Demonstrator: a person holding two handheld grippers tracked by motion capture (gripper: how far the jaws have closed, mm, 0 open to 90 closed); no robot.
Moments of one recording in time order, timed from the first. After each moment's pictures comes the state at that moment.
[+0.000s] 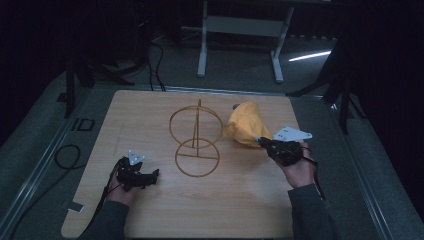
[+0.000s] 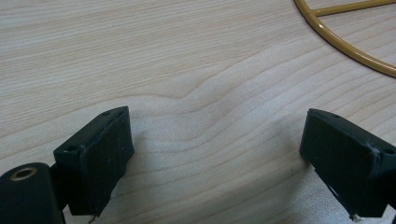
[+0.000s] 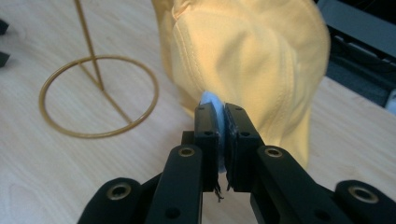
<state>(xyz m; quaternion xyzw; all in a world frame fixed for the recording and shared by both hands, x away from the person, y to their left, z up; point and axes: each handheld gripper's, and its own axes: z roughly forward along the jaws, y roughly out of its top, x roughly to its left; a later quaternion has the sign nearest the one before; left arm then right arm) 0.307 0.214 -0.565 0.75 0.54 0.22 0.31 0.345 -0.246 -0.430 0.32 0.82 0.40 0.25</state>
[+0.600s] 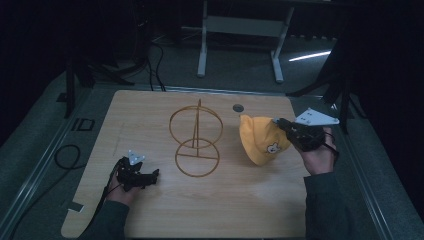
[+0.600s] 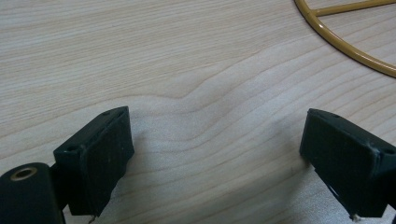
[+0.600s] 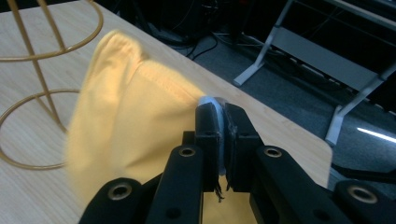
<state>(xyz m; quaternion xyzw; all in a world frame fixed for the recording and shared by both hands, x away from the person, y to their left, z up) 0.307 0.213 -0.564 0.75 0.54 0.22 0.31 0.352 -0.278 -0.373 0.33 0.79 0.41 0.32</state>
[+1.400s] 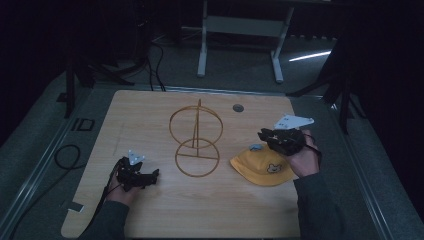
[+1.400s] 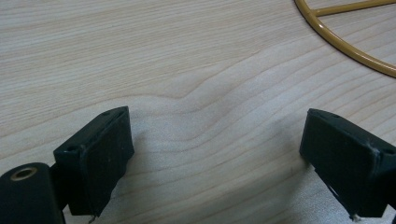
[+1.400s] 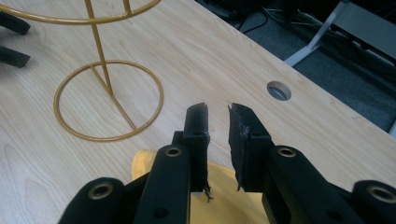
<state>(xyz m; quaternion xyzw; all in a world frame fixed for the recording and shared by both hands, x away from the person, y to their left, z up) 0.307 0.213 -0.565 0.75 0.54 0.22 0.31 0.360 -0.245 -0.397 0.29 0.84 0.39 0.24</state>
